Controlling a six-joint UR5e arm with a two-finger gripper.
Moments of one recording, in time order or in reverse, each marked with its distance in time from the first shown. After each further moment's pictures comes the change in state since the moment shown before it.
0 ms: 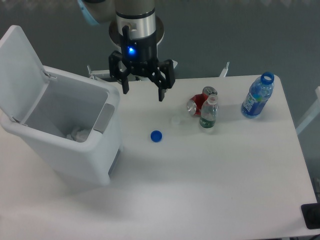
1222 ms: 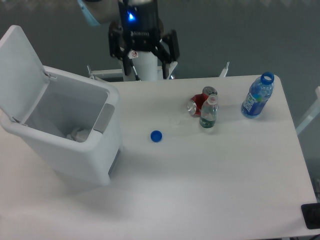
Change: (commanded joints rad) arm -0.018 0.153 0.009 0.020 -0.031 -0.098
